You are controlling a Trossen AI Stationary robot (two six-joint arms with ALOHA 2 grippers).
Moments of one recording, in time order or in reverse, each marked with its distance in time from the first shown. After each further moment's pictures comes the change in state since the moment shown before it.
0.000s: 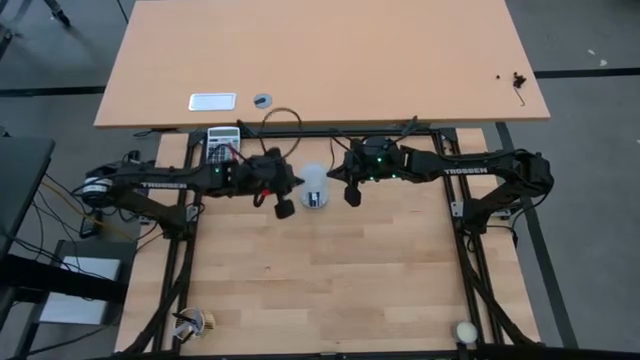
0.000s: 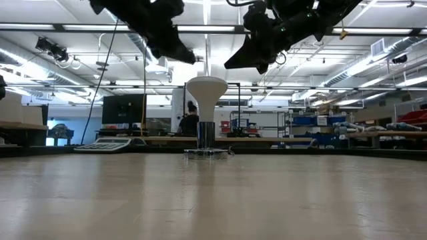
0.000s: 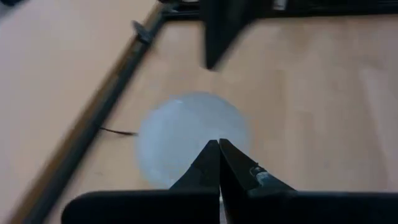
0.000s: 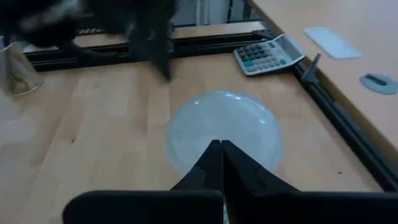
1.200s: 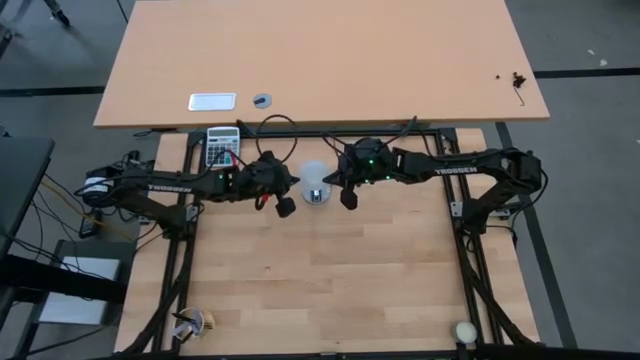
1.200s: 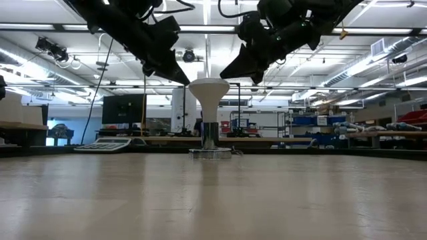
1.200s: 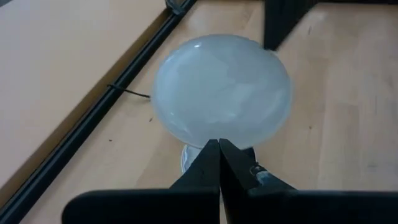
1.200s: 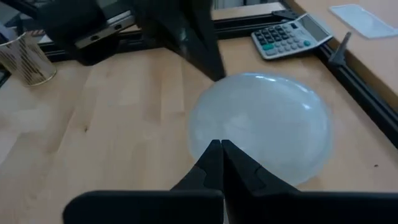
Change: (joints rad) left arm 0.023 0.012 -0.156 0.175 -0.105 -0.087; right arm 0.003 0.076 0.002 0.021 -0.070 0.026
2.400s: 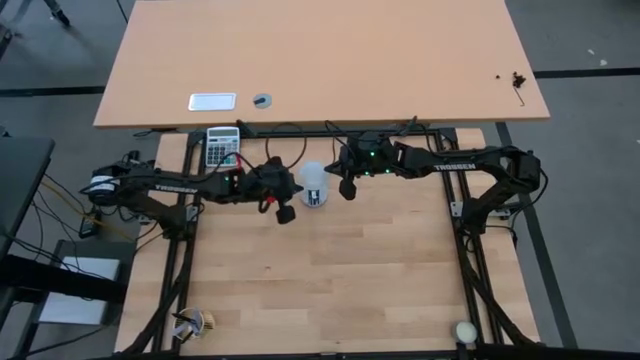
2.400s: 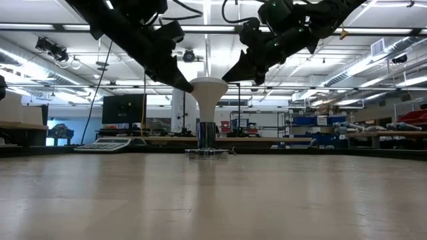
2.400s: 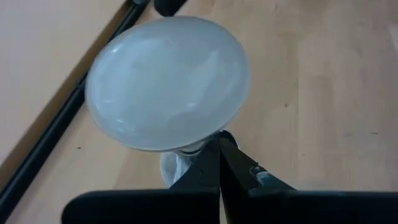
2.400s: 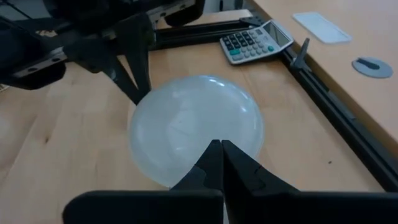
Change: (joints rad) left arm -0.009 0.053 0.001 0.003 0.099 0.089; right arm -0.069 0.005 -0.001 0.033 0.037 -0.027
